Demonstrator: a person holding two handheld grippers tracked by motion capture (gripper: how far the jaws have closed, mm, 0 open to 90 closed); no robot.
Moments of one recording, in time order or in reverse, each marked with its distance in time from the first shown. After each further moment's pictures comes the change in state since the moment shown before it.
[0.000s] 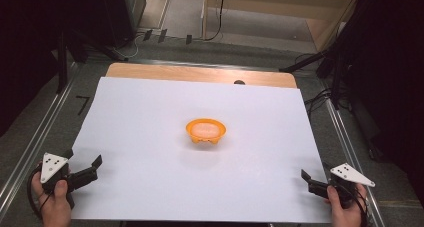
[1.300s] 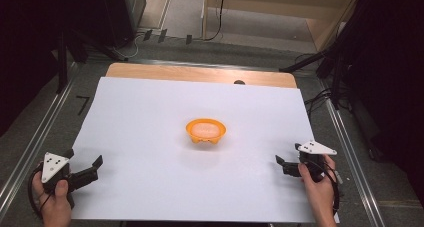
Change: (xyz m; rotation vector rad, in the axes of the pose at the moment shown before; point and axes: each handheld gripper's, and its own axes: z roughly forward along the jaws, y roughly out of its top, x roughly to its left) left arm -0.001 0.000 0.001 0.007 -0.002 0.008; right arm 0.035 0.048 0.068 0.115 0.115 -0.096
